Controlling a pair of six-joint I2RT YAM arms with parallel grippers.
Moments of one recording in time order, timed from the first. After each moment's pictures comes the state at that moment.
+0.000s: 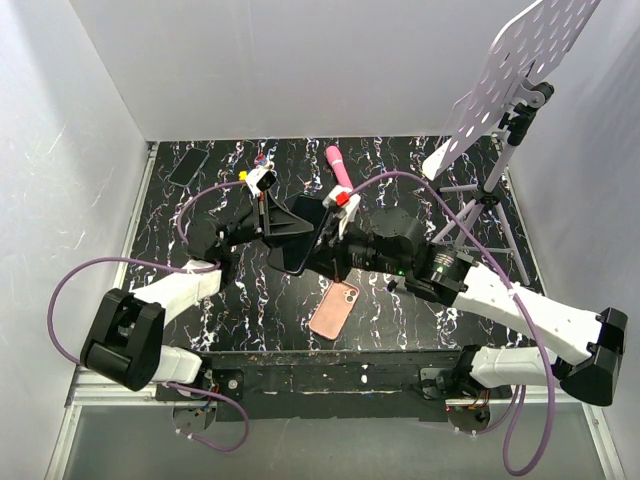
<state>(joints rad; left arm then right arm) -0.40 1.35 0.65 1.35 0.98 -2.01 1.08 1.16 1.13 -0.21 -0.20 0.30</state>
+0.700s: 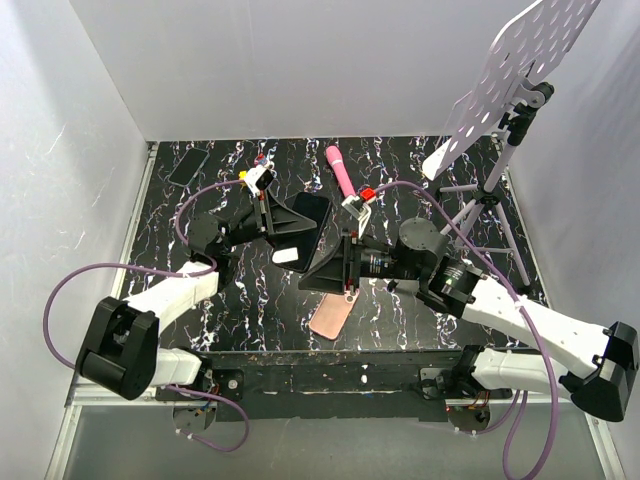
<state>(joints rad) -0.42 1.30 0.66 1.17 0.93 -1.86 1.00 1.05 0.91 0.13 -0.51 0.86</state>
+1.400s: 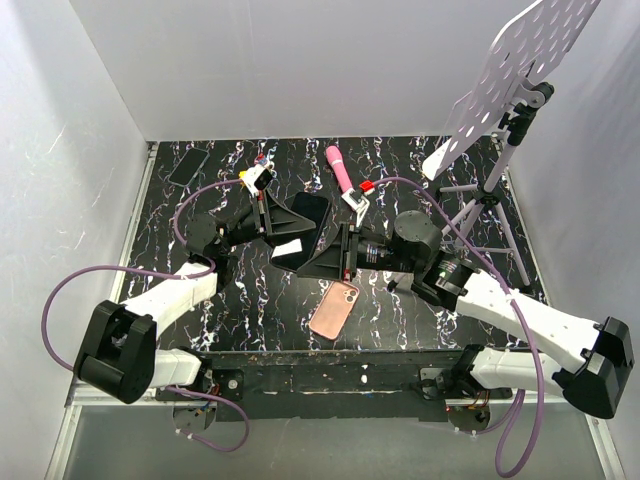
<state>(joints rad) -0.42 1.28 0.66 1.17 0.93 -1.86 0.95 1.10 0.92 0.15 -0.51 0.99</state>
